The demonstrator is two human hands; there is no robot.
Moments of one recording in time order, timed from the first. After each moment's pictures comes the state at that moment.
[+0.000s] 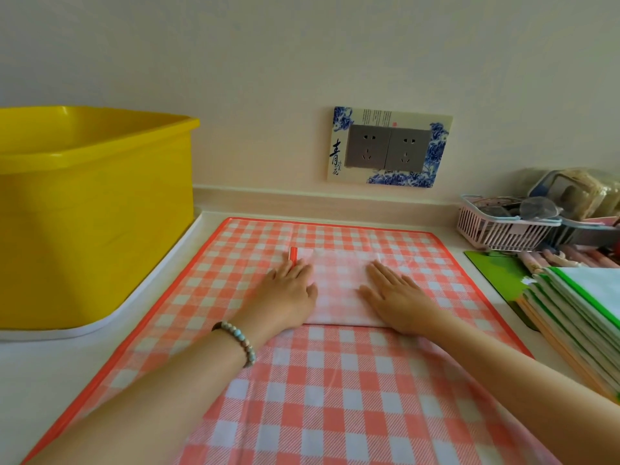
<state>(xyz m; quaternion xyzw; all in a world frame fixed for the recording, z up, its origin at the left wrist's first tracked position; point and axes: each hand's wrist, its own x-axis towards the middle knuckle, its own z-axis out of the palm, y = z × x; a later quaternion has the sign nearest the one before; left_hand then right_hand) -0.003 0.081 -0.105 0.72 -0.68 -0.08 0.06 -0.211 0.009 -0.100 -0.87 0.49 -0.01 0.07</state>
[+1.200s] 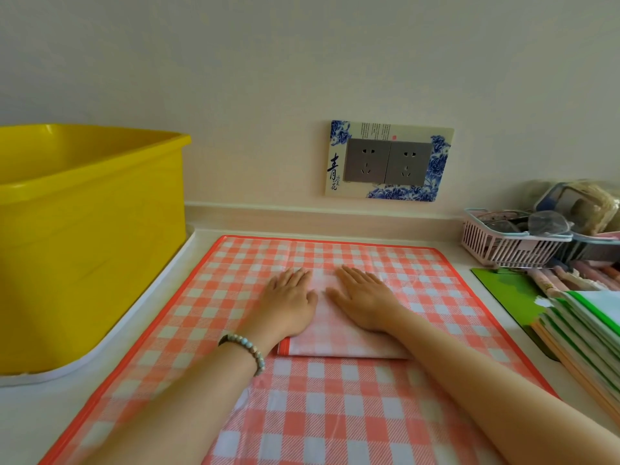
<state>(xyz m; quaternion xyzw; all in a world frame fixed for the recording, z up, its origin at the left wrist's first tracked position) 0.009 0.028 -0.116 0.73 -0.68 -0.06 0.10 -0.154 -0.031 -0.101 -0.89 0.45 -0.06 0.07</state>
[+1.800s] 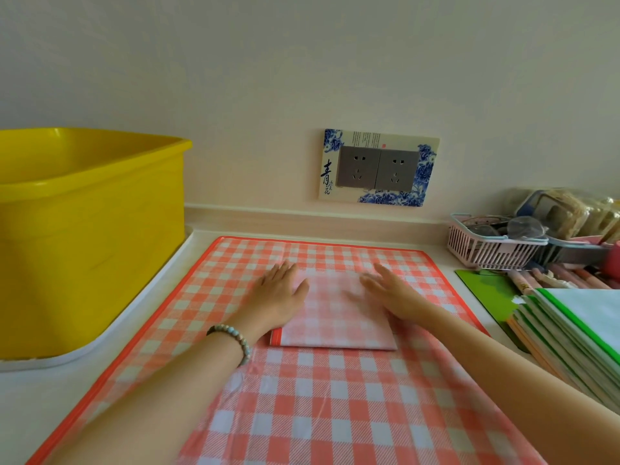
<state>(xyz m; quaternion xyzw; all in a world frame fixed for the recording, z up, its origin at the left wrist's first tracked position) 0.009 0.044 -0.102 0.73 -0.66 -0.10 0.16 -0.215 -0.032 -0.081 -0.80 0.51 -0.17 0.28</state>
